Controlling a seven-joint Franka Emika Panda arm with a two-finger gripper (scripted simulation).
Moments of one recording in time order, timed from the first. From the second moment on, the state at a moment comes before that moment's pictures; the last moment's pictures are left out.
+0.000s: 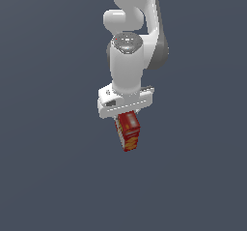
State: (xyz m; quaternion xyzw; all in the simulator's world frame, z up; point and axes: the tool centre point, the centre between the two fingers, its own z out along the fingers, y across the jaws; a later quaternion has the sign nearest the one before) arm 0.013 0.009 0.193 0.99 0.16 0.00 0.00
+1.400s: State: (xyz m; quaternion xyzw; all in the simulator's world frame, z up) arm -0.082 0.149 0.334 0.99 0.16 0.00 0.00
